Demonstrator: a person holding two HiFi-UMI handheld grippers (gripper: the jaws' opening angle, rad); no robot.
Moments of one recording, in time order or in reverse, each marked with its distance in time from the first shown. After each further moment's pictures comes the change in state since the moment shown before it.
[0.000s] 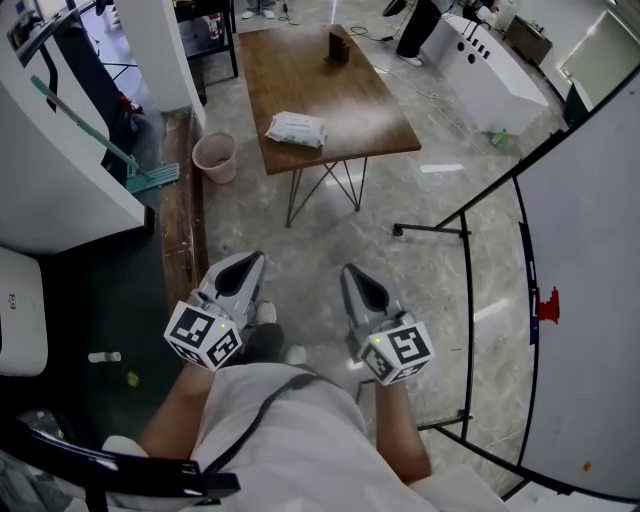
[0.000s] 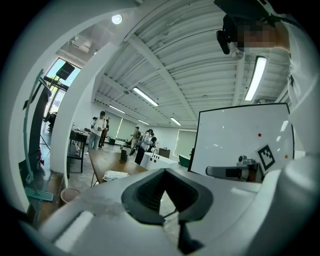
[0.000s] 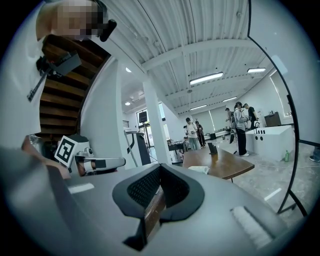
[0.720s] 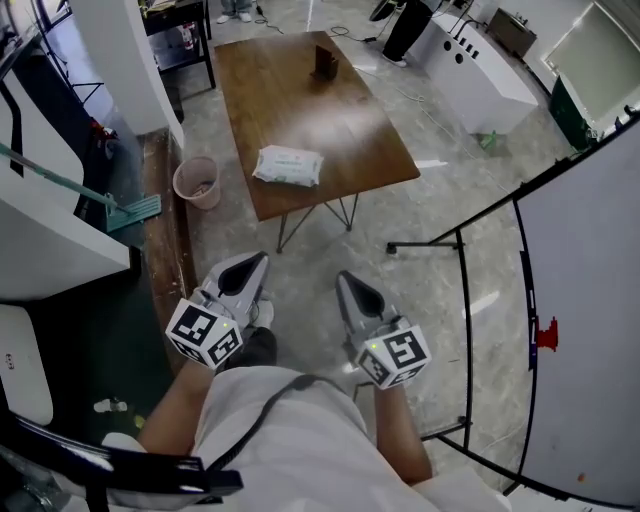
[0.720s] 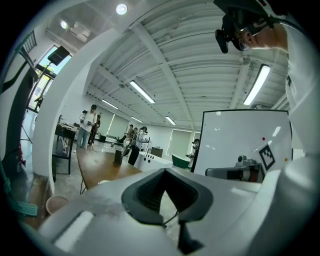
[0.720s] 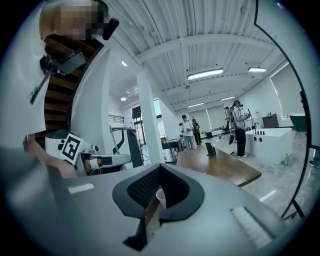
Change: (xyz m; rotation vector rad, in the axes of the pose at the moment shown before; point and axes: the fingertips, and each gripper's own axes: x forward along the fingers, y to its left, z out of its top) left arm 0.123 0.118 0.035 -0.017 0.011 -0.114; right arm 0.143 -0.063 0.026 -0.014 0.036 -0.048
